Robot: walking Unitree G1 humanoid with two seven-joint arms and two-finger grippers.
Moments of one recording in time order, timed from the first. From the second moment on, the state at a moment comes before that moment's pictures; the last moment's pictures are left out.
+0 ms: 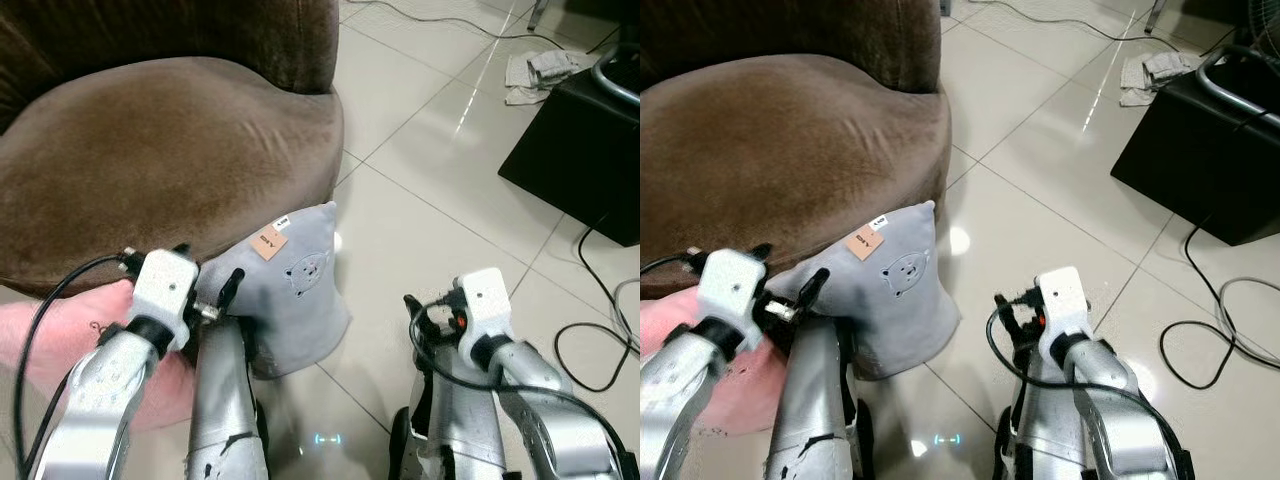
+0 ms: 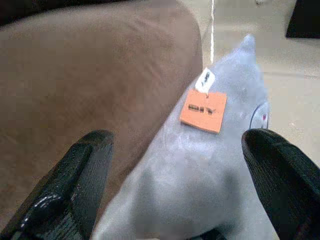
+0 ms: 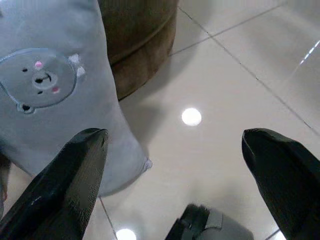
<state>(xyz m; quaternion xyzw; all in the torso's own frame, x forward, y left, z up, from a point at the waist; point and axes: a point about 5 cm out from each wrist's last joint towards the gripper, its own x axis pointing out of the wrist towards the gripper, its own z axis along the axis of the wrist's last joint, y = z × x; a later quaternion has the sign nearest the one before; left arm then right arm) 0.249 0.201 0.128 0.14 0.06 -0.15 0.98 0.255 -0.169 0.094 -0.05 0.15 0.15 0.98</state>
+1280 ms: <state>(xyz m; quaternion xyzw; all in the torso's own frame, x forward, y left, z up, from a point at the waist) 0.341 0.232 0.077 0.16 0.24 -0.23 0.93 0.252 -0.159 0.092 -0.06 0.16 0.19 0.97</state>
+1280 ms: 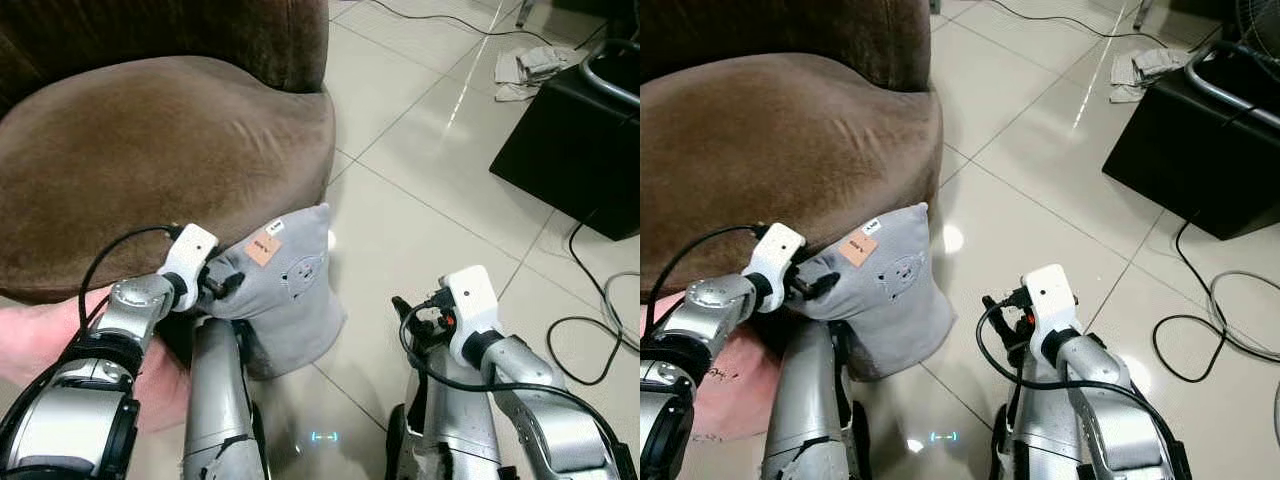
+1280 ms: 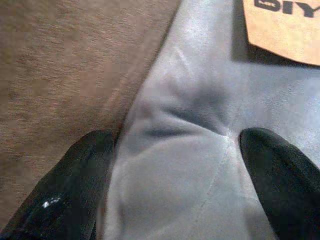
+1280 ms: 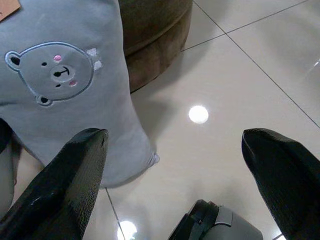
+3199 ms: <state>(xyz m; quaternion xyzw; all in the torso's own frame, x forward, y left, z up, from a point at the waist) 0.335 0.213 0.064 0.17 0.26 -0.30 0.90 0.252 -0.143 0.087 -0.06 0.17 0.22 0.96</state>
